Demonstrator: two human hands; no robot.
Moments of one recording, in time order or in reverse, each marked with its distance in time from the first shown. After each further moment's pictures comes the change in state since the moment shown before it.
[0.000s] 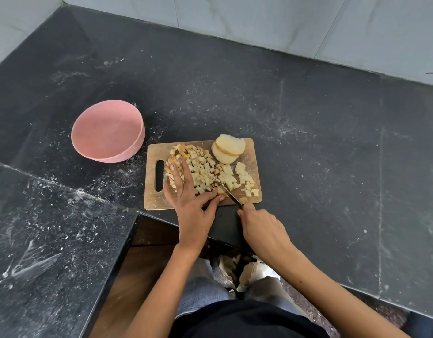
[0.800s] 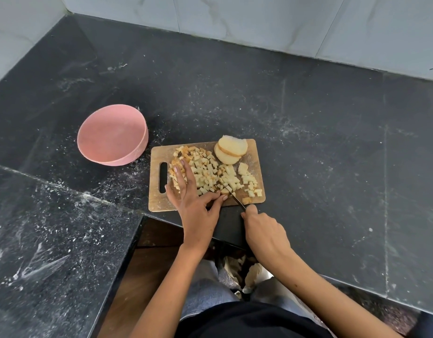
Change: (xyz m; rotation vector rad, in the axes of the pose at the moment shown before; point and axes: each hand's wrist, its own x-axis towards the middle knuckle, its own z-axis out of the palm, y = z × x) left_hand 0.001 0.001 0.000 0.039 -0.014 -0.044; right_hand 0.002 -0.003 0.014 -0.014 0.025 0.059
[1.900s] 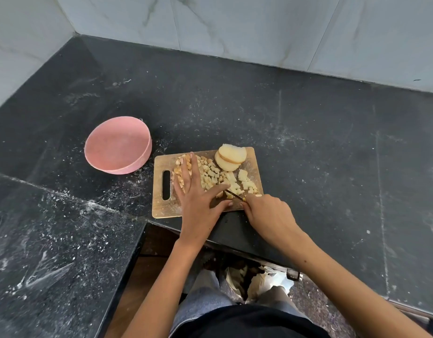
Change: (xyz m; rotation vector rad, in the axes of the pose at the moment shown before) left_hand 0.020 0.011 -0.022 0.014 -0.150 0.144; right_hand 0.013 0.001 -0.041 -0.109 0.157 -0.127
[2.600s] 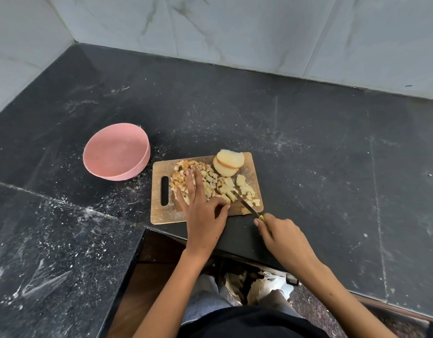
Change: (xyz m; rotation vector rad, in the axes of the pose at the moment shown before) left_hand -0.008 0.005 0.016 0.049 -0.001 -0.061; right_hand -0.037 0.029 0.023 0.305 0.010 0.080
